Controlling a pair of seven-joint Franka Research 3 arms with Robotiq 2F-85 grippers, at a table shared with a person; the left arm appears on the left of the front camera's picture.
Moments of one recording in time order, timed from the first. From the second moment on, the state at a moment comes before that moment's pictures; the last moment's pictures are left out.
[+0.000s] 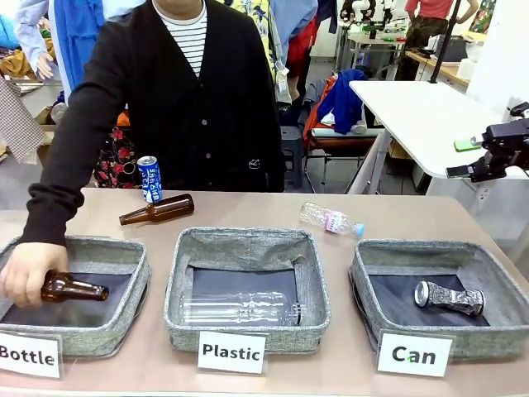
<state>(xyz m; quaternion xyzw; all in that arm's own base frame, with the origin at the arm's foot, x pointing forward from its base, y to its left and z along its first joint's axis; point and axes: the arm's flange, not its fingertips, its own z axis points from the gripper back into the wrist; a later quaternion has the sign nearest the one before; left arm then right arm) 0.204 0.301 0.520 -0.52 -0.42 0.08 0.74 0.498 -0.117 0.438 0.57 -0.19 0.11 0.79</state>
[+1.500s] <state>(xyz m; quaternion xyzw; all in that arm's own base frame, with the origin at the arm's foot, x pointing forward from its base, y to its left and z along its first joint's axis) 0.301 0.184 0.527 -0.45 -0.43 -0.06 0.78 0.498 -0.117 0.438 0.57 -0.19 0.11 0.79</state>
